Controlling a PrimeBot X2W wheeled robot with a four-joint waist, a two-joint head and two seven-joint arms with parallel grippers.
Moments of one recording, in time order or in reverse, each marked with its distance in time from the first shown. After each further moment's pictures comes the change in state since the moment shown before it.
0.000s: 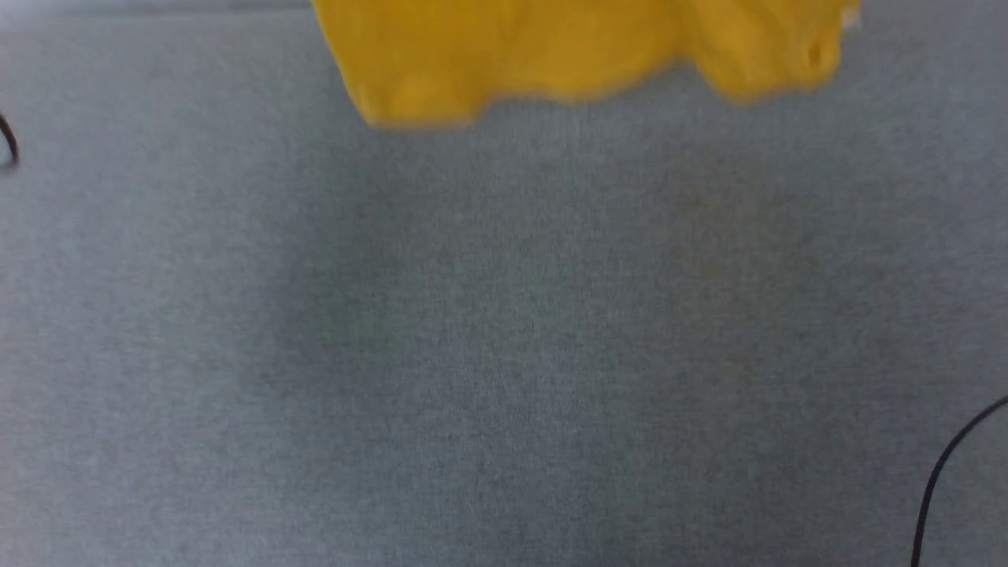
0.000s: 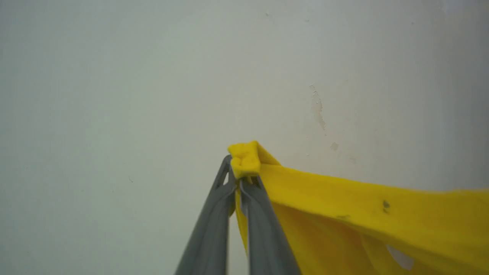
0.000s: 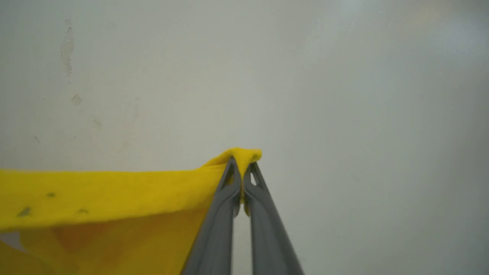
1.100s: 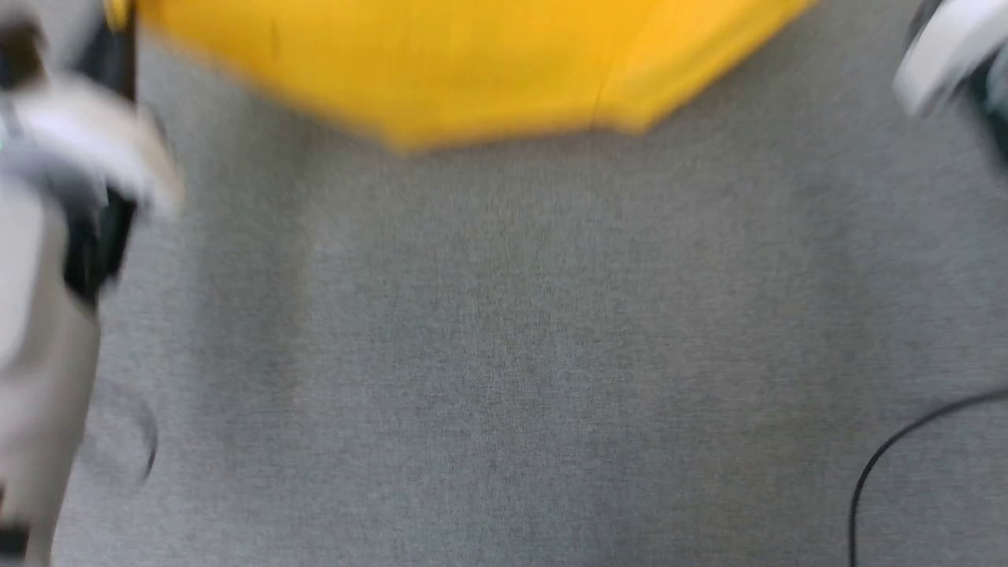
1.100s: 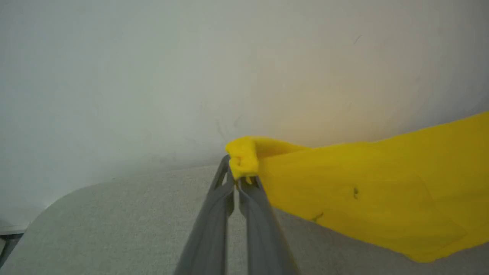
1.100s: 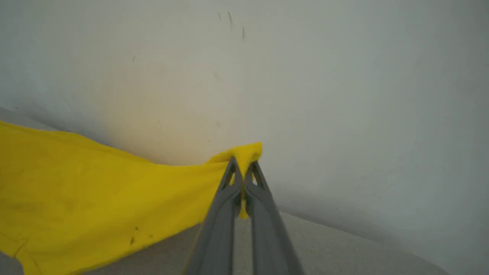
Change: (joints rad) left arm 0.423 -0.032 -0.171 0.401 0.070 -0.072 -0.174; right arm 0.412 0.137 0.265 0.286 0.149 0.000 -0.232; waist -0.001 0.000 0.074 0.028
